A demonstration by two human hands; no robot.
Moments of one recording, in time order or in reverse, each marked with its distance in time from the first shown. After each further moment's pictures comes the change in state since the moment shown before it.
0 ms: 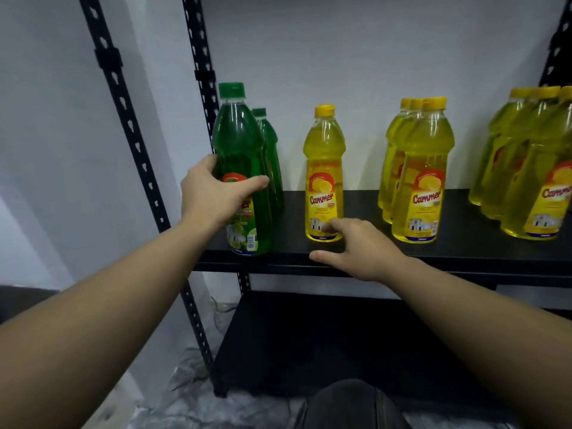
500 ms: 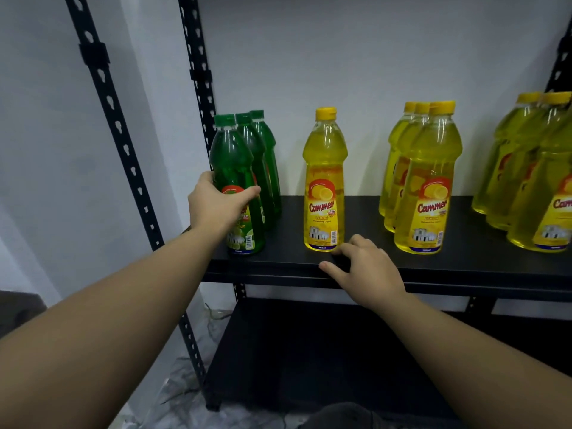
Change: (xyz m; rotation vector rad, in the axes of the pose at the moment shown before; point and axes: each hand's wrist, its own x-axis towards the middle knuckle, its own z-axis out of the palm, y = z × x) left_hand 0.040 -0.059 0.039 0.128 0.084 -0.123; right_hand 0.000 0.027 0.045 -0.152 0.168 0.118
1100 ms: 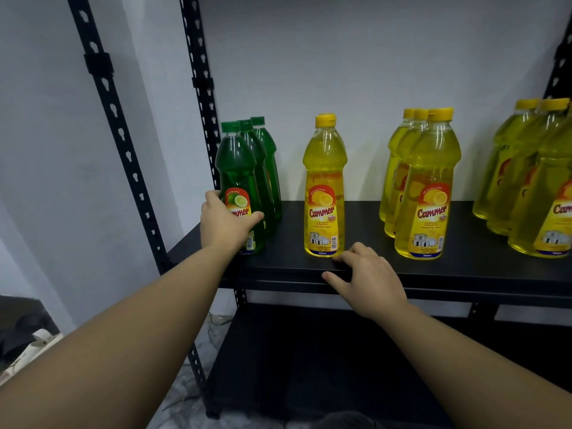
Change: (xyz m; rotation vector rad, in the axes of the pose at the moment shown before) left_hand -0.013 -0.015 0.017 0.167 -0.056 -0.048; right_hand -0.007 0.004 0.004 0.002 0.038 -0.010
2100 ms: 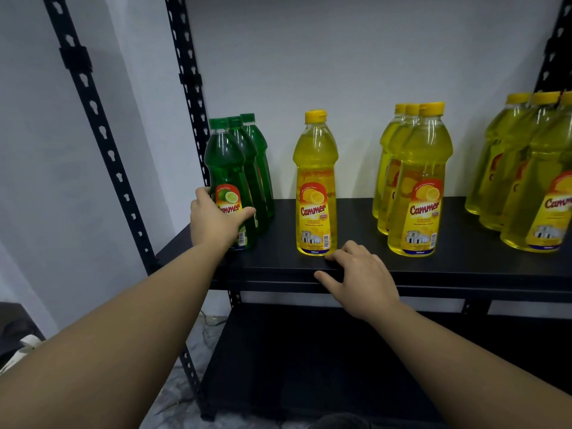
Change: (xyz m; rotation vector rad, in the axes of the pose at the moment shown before) left_hand 0.009 -0.003 0.008 0.013 0.037 0.002; right_hand 0.000 0.002 0.005 -0.035 0.032 -0.034
